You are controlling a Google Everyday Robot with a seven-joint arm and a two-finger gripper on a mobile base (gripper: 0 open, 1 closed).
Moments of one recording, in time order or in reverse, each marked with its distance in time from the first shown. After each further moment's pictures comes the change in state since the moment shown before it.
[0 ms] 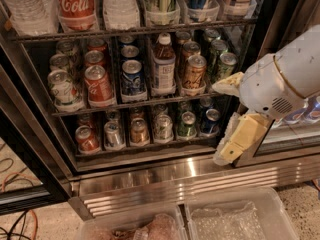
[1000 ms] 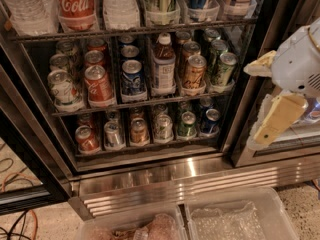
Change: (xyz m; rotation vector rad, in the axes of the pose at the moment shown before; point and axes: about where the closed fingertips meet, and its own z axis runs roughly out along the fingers) arm 0.029 -0.023 -0.058 0.090 0.185 0.008
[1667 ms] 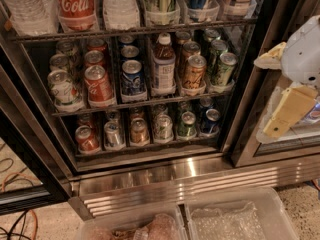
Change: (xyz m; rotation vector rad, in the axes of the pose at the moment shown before) arm 0.008 -0.009 -0.015 0.033 0.045 0.010
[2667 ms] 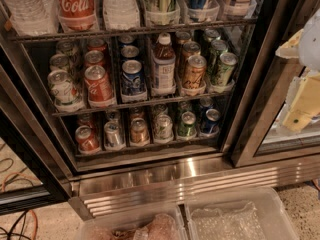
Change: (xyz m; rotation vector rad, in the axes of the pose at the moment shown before) arm 0.022 -0.010 -0.029 0.056 0.178 0.034
